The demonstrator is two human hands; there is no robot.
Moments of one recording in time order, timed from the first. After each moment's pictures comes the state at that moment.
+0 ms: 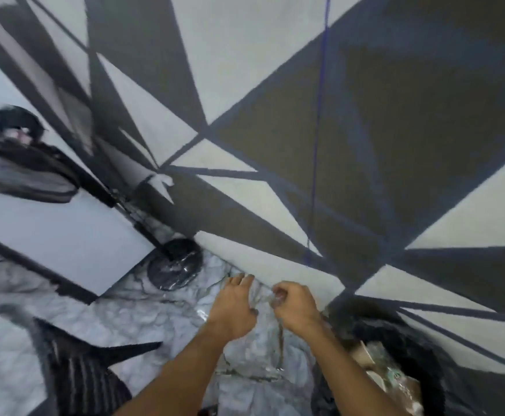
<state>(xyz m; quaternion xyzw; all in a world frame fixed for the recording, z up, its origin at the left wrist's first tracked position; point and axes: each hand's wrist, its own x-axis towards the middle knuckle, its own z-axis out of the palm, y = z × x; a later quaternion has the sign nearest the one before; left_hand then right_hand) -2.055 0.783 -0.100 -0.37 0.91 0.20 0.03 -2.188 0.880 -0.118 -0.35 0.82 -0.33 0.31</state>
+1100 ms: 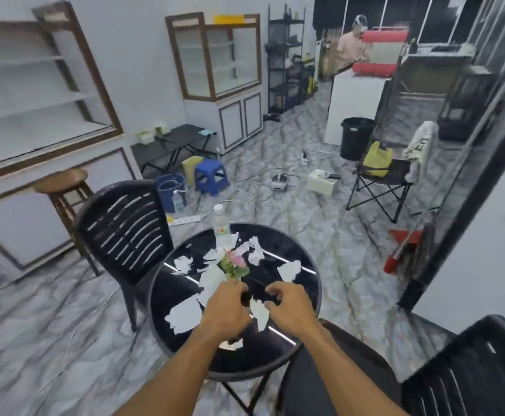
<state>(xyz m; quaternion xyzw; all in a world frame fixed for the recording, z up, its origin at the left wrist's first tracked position) -1.283 0.914 -0.040 -0.89 0.37 0.13 -0.23 -1.390 0.780 -0.042 -0.86 0.30 -0.09 0.40</state>
